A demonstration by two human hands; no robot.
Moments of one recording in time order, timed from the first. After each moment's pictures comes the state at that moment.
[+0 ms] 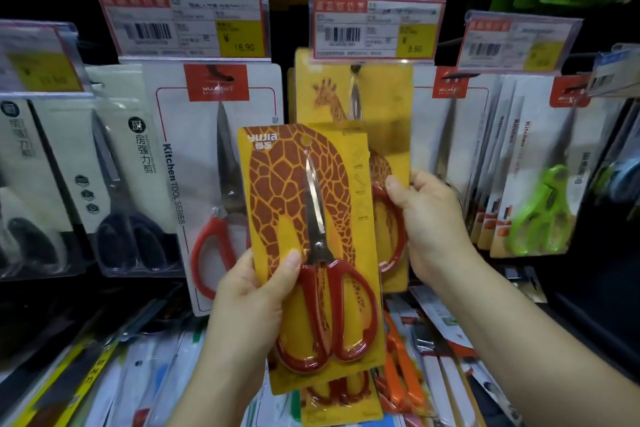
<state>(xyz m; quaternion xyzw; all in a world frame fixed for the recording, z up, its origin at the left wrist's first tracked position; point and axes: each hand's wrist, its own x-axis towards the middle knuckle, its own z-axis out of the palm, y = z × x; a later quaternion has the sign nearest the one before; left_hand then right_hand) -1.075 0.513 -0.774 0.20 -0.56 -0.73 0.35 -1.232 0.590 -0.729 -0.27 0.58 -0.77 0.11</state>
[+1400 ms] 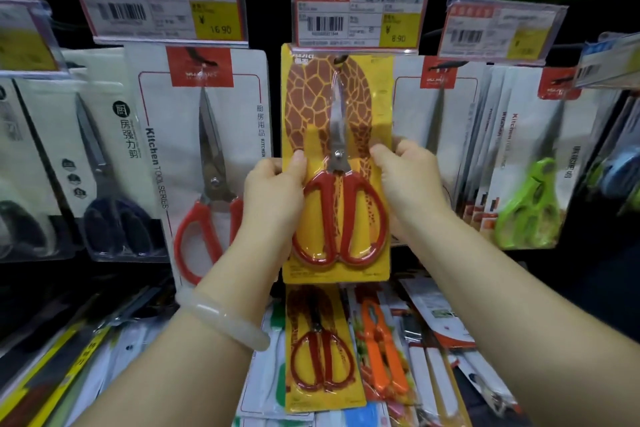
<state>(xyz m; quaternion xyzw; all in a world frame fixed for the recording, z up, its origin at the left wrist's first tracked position) -1.144 0.505 -0.717 0.29 -0.60 -0.61 0.42 -1.238 0.580 -0.708 -0.27 0.63 -0.73 0.06</state>
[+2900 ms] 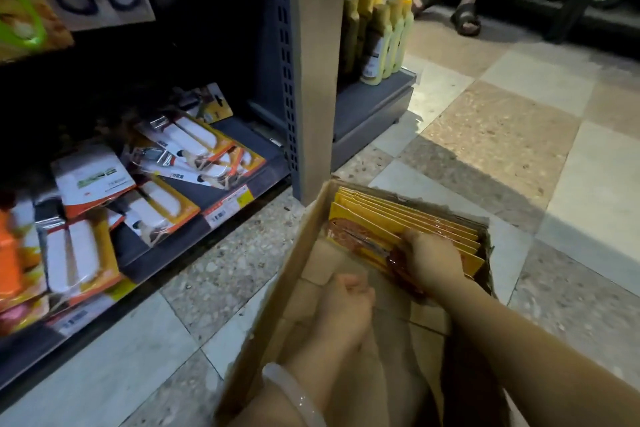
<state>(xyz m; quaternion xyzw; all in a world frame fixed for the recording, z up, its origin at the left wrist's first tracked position) -1.246 0.975 -0.962 0.23 -0.76 -0.57 -0.23 -1.322 1.120 -1.009 0.02 0.99 -0.12 0.08</state>
